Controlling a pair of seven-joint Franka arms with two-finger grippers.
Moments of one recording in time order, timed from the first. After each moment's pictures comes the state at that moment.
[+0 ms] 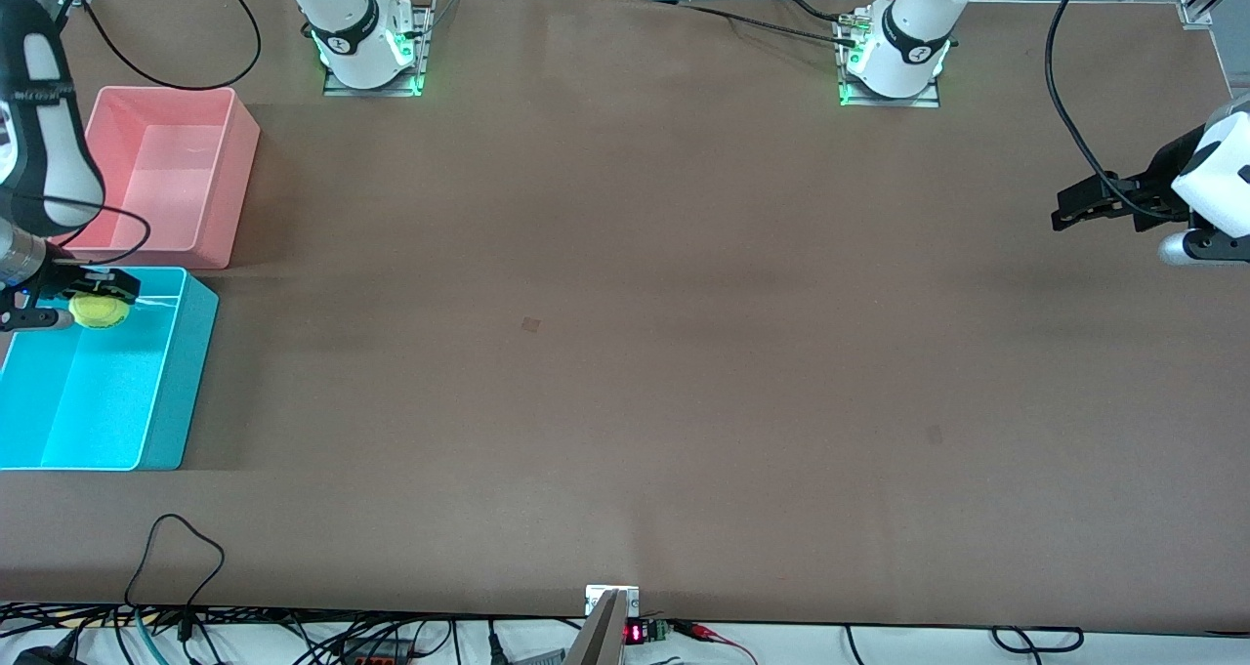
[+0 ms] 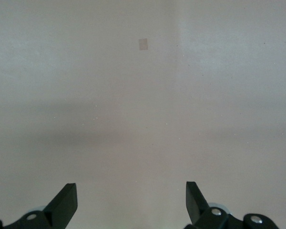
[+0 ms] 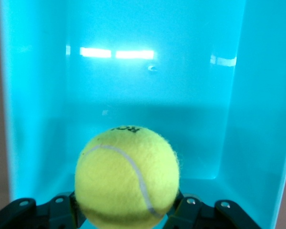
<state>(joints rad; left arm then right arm) 0.15 0.07 -0.13 -1.58 -0.02 1.54 0.01 -0.34 0.42 -0.13 -1.93 -0.06 2.35 -0.49</state>
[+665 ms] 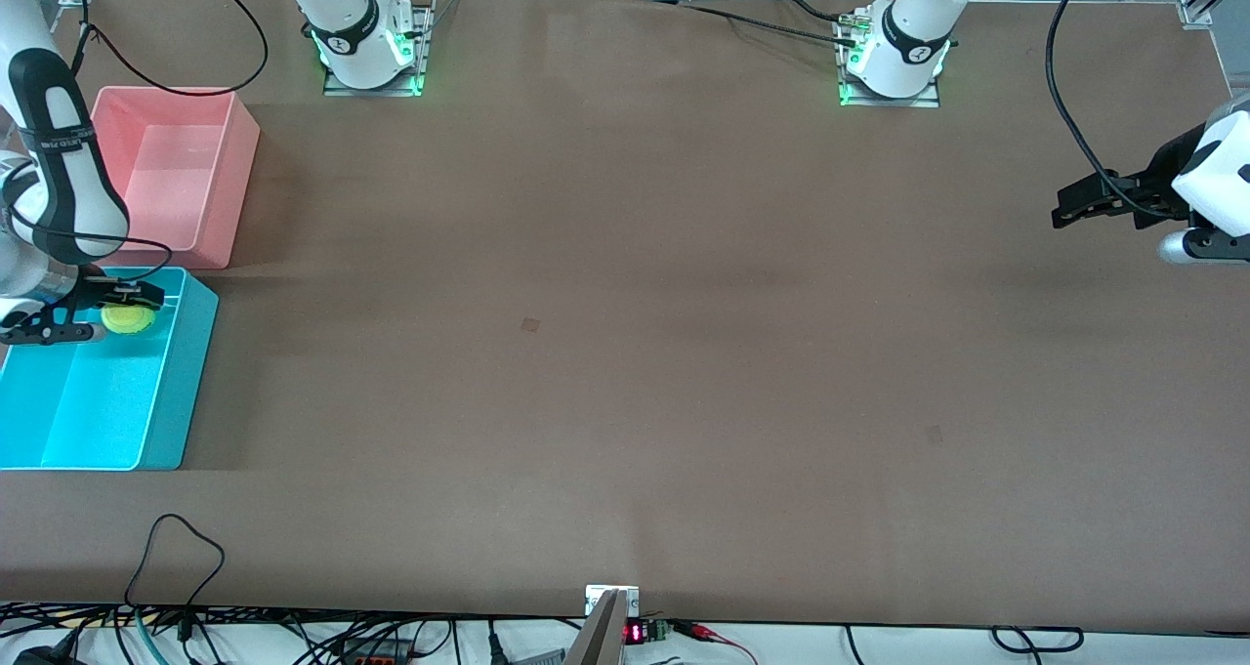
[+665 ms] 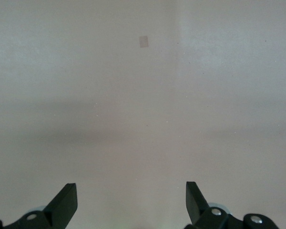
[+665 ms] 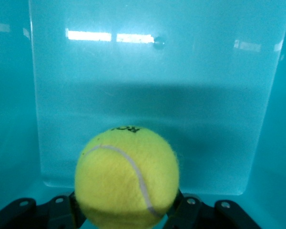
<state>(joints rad) 0.15 0.07 -0.13 -1.58 -0.02 1.53 0.00 -0.35 0.54 -0.12 -1.90 -0.06 2.37 -0.49</state>
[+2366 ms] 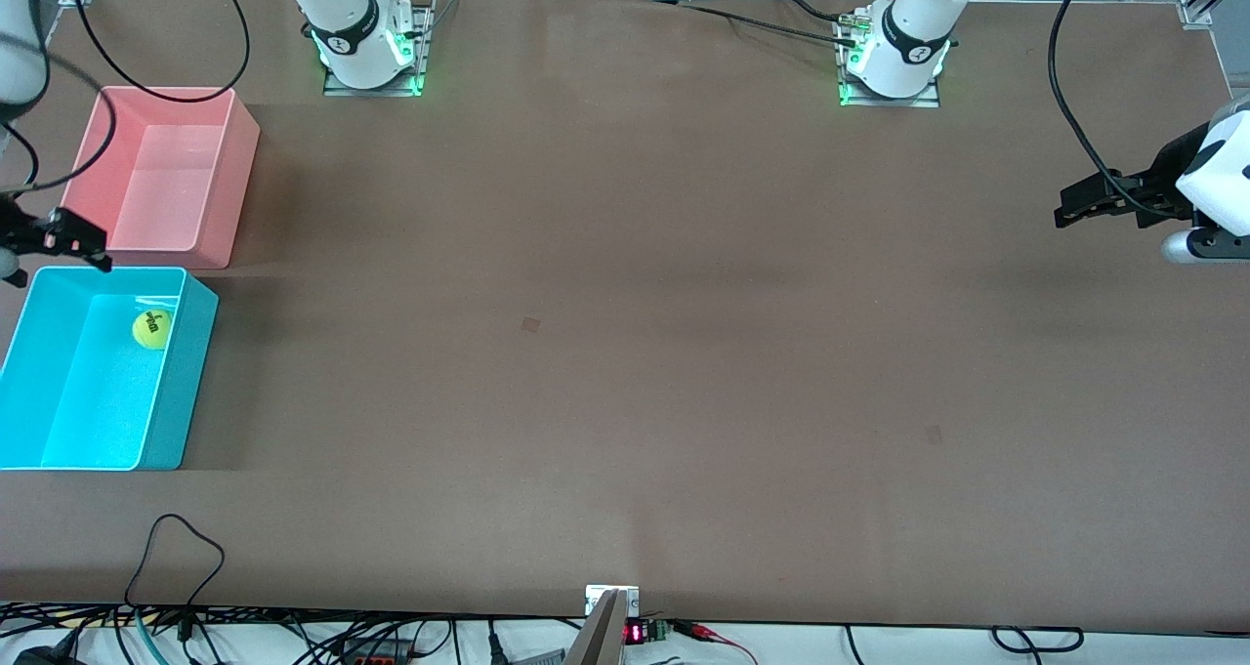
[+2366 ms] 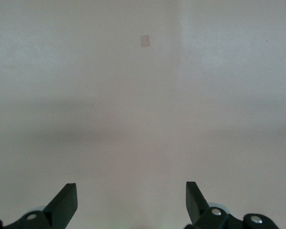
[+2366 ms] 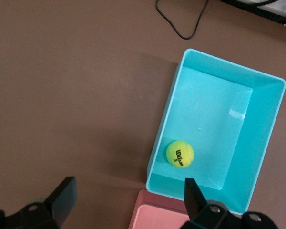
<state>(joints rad) 0.16 0.07 -0.13 -1.58 -0.02 1.53 0.00 -0.18 0.01 0.01 -1.85 -0.04 1.99 -0.45</state>
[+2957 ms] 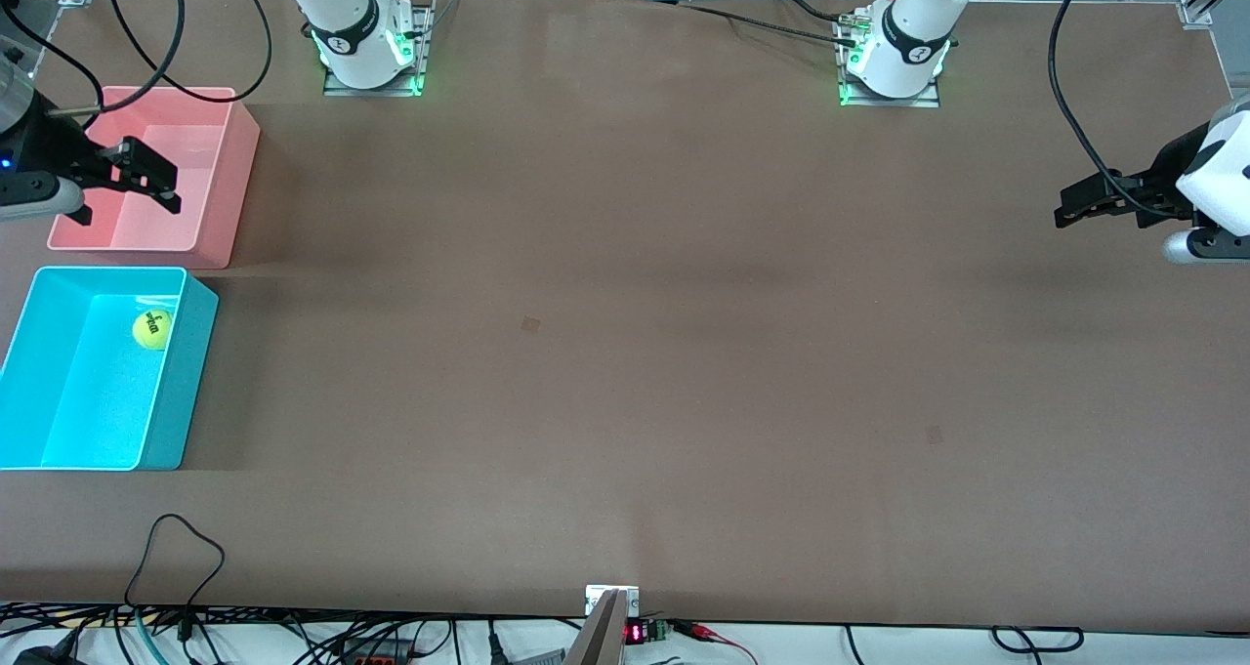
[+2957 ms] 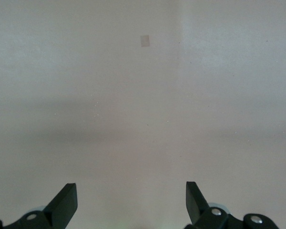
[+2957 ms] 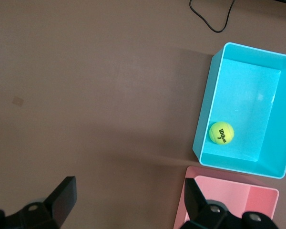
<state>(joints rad) 0.16 0.07 -0.13 -1.58 -0.02 1.53 0.00 0.01 -0.07 0.01 -1.73 -0.04 1.72 -0.17</state>
